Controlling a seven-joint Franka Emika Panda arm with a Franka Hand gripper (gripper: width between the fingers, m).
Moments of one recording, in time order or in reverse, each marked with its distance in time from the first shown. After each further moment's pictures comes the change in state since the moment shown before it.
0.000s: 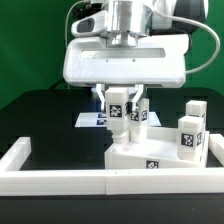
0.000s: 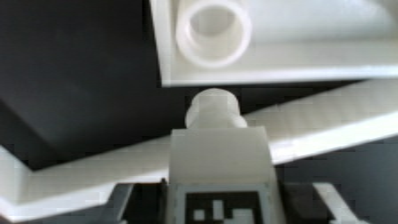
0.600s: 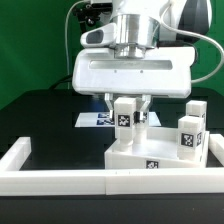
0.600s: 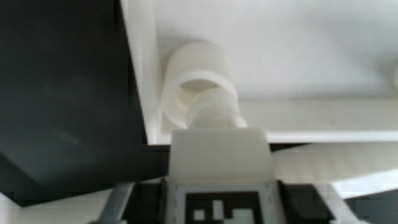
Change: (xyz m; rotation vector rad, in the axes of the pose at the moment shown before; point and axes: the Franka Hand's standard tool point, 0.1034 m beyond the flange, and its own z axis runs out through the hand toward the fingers) arm -0.023 -0.006 0.012 -0.011 -0.024 -0.023
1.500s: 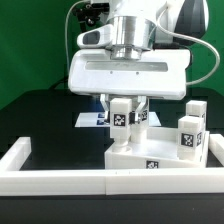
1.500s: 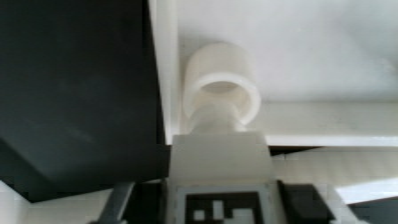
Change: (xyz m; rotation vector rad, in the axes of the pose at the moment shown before) arm 0.000 0.008 0.000 -0.008 0.006 -0.017
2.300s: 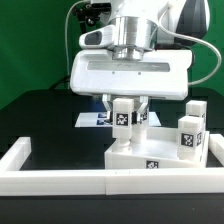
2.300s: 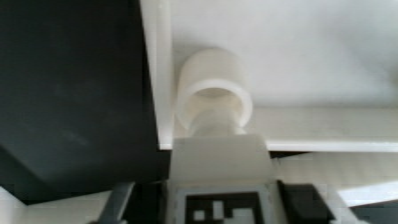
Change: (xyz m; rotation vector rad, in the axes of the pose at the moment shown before) arm -0.002 -0.003 0.000 0.002 -0.001 -0.005
